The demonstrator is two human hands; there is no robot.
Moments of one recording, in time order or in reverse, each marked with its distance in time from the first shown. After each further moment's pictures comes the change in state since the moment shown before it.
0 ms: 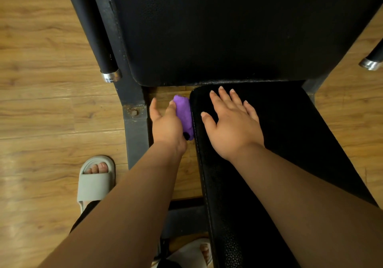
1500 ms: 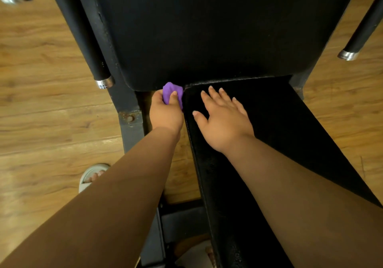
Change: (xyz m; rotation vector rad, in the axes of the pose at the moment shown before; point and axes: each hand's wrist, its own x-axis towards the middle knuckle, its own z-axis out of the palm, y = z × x) left_hand 0.002 0.007 0.014 0.528 -0.030 0.411; right_hand -0.002 0.002 -0.004 0.058 -0.017 -0.018
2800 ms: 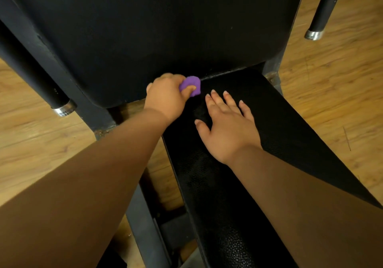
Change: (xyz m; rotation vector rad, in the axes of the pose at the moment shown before) left_hand 0.027 0.043 0.051 1.004 -0.427 0.702; right_hand -0.022 0.042 -0.015 0.015 -0.010 0.151
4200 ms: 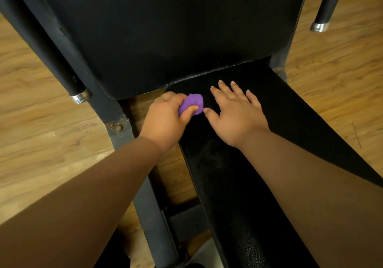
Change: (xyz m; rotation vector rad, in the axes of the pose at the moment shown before) left_hand -0.078 -0.019 0.001 -0.105 0.127 0.159; right_hand 0.000 -0.001 0.002 -0.009 0.004 0.008
